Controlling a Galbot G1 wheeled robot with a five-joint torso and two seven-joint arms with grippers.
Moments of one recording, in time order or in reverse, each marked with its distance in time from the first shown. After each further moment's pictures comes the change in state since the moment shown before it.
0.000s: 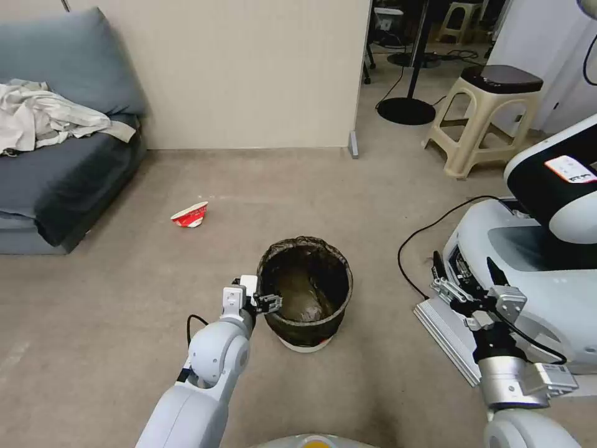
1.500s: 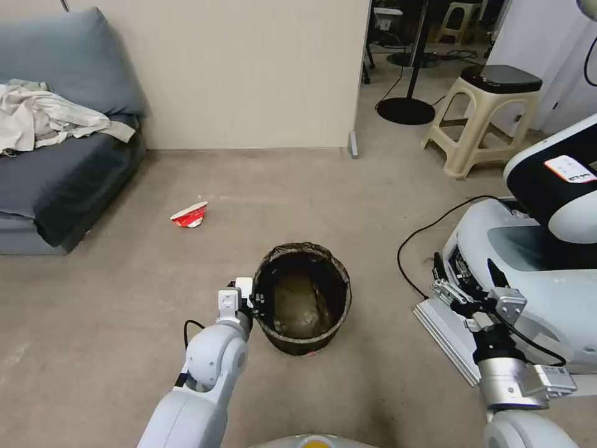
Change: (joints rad) left arm 0.038 -0.020 -0.046 -0.058 -0.050 -0.004 -0.027; right arm -0.002 0.003 0.000 -0.011 -0.001 0.017 0.000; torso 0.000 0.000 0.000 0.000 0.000
